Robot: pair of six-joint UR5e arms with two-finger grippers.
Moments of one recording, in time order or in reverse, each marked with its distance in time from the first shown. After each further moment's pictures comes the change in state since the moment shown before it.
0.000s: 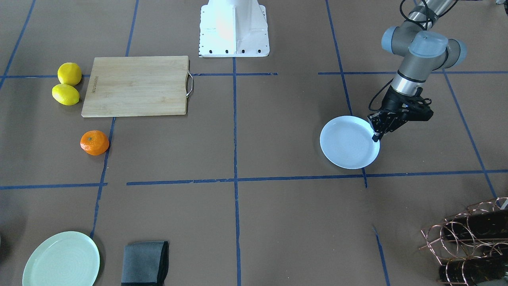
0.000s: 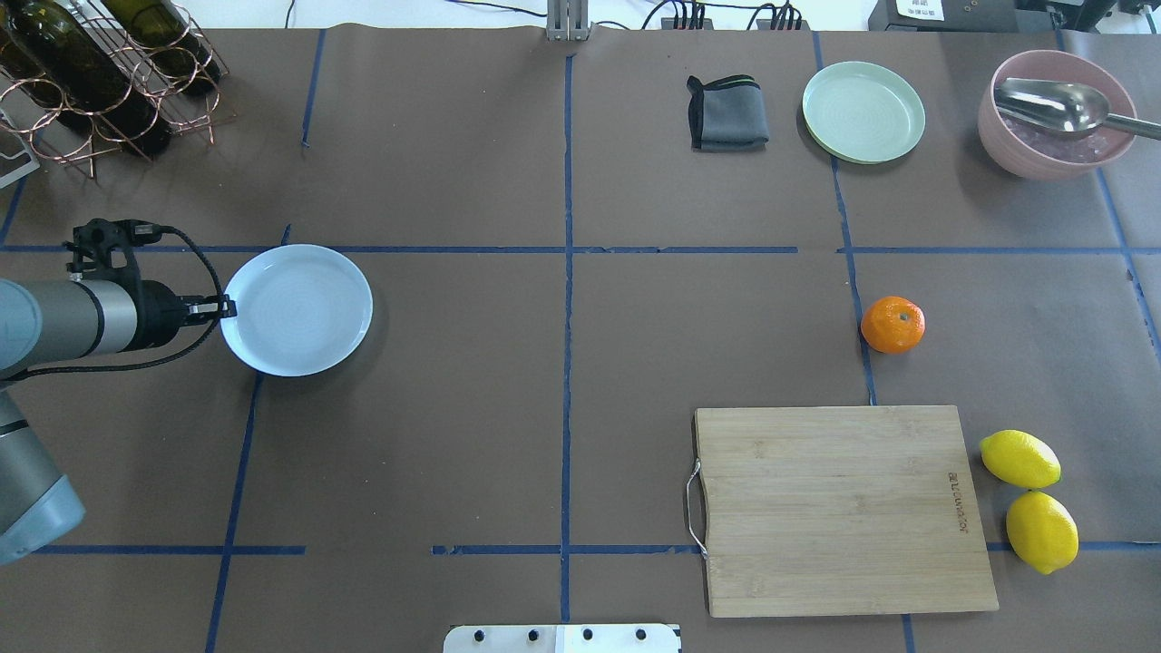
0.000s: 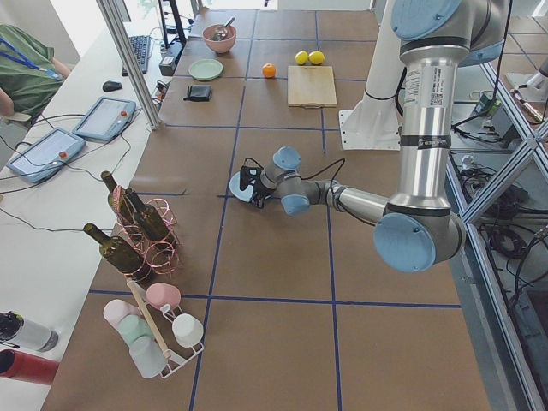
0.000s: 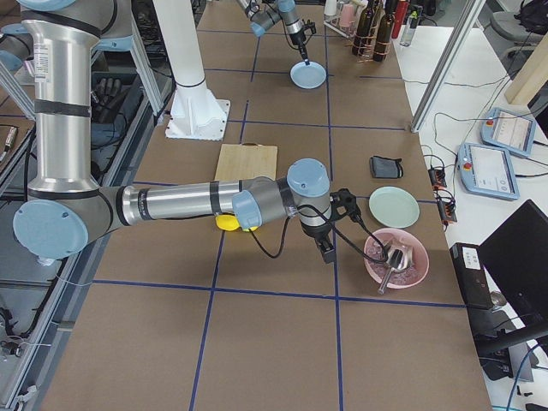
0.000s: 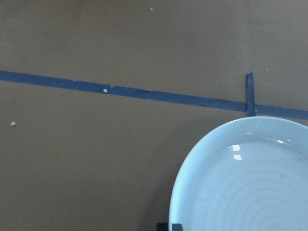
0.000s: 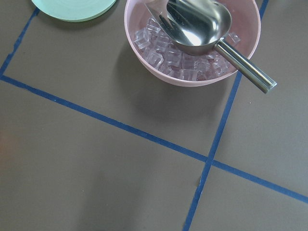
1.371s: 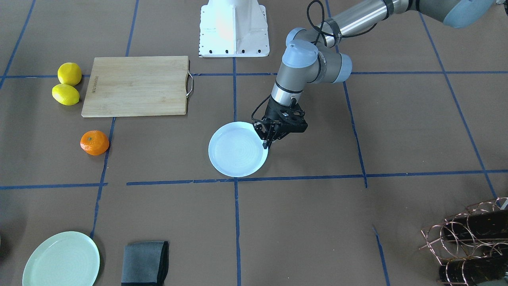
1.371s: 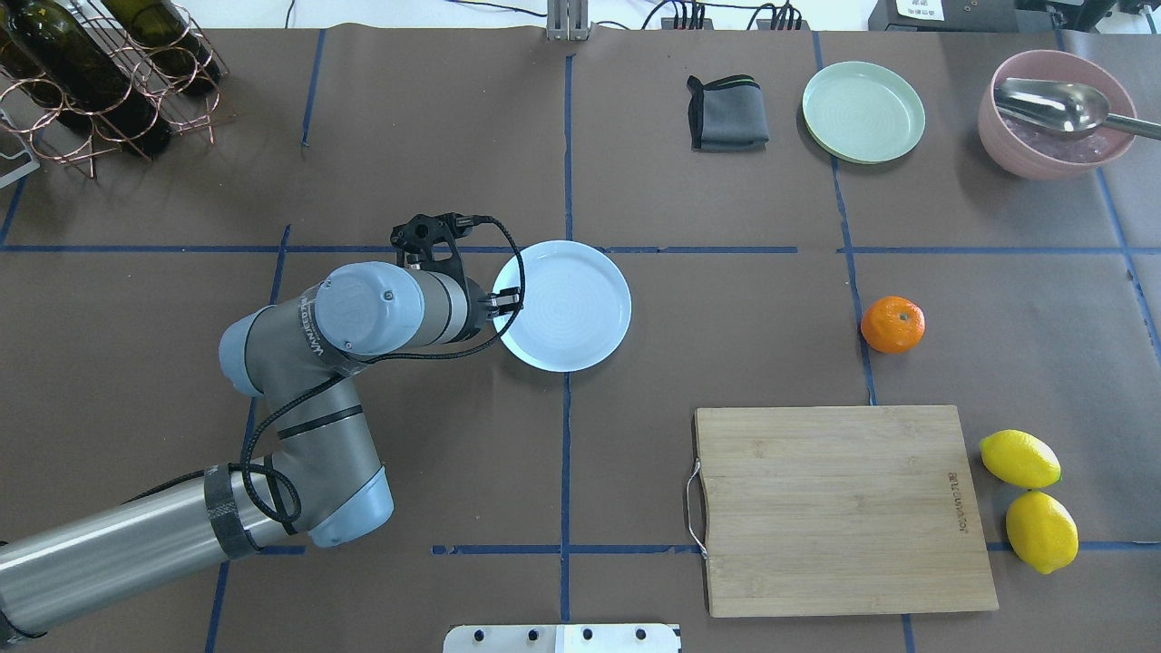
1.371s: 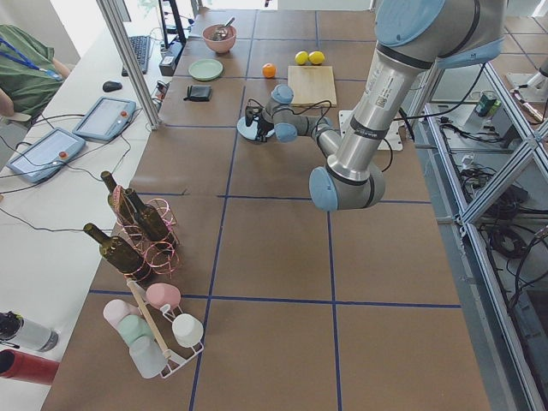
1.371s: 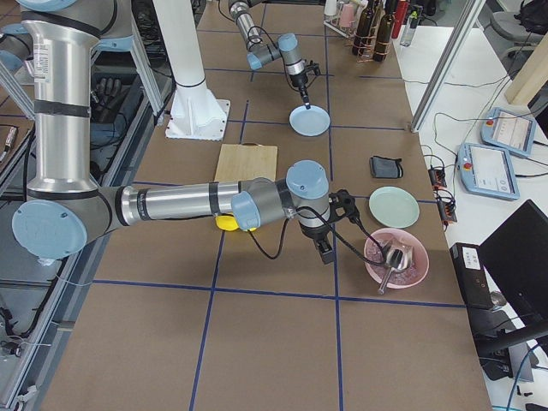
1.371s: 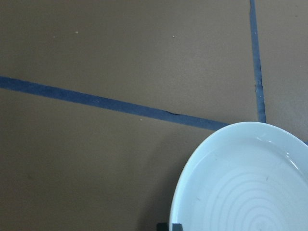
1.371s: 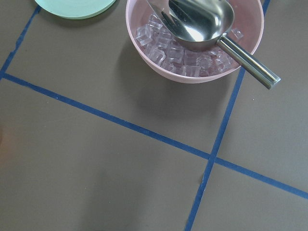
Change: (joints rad) left arm 0.206 -0.551 0.193 0.318 0.103 -0.203; right arm 0.000 -0.005 -0.001 0.000 0.010 0.000
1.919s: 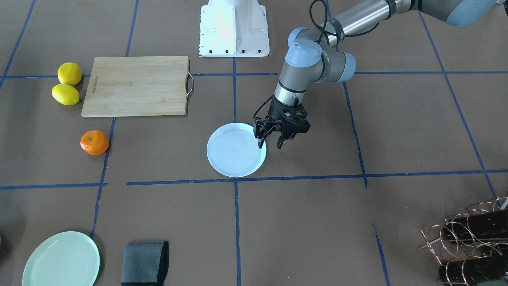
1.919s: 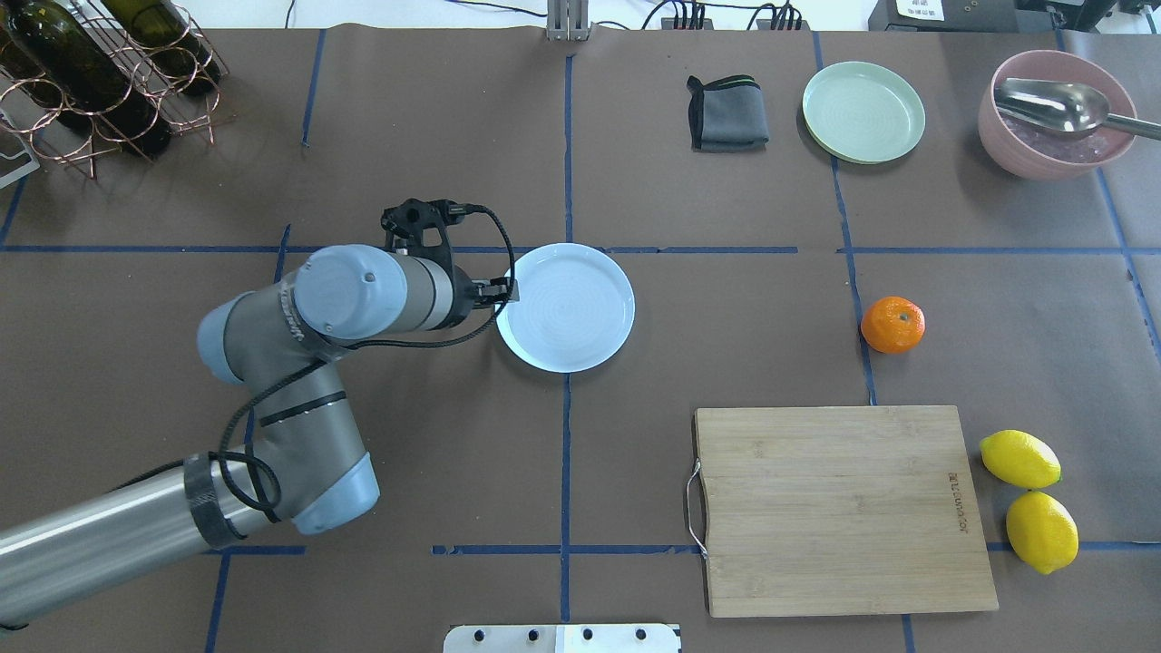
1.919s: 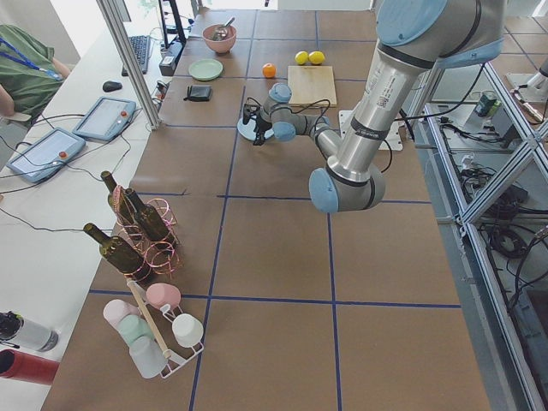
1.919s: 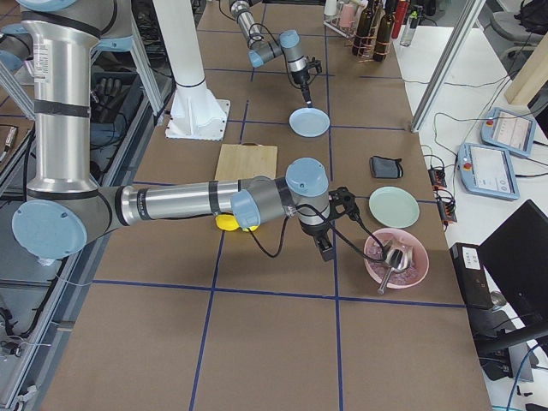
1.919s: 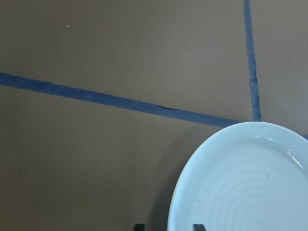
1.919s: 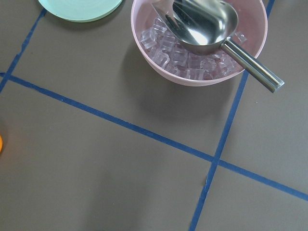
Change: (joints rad) left arm -0.049 0.039 -0.067 0.051 -0.043 0.142; right arm 0.000 0.001 0.014 0.001 0.014 0.000
